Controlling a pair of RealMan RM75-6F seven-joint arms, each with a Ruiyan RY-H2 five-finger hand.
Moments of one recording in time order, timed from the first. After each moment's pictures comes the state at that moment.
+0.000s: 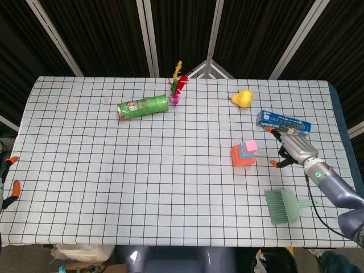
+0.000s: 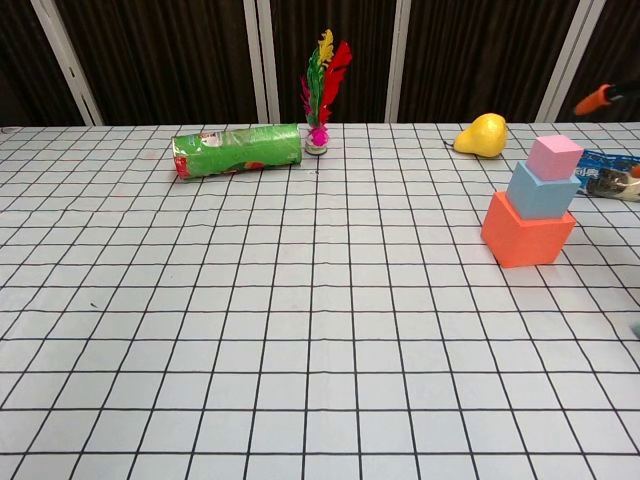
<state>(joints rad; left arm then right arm) -0.08 -1.14 -0.10 -1.61 1.38 1.50 0.12 0.69 -0.92 0.15 -1.53 -1.29 0.53 0.40</state>
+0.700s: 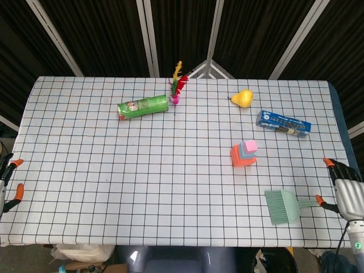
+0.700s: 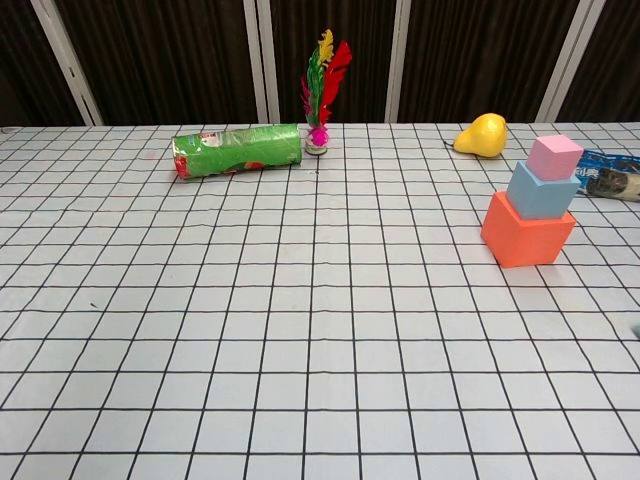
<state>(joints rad) -0.07 -1.11 -0.07 -1.61 1.44 1.50 0.04 0.19 -1.02 0.00 -1.71 -1.26 1.41 -0.09</state>
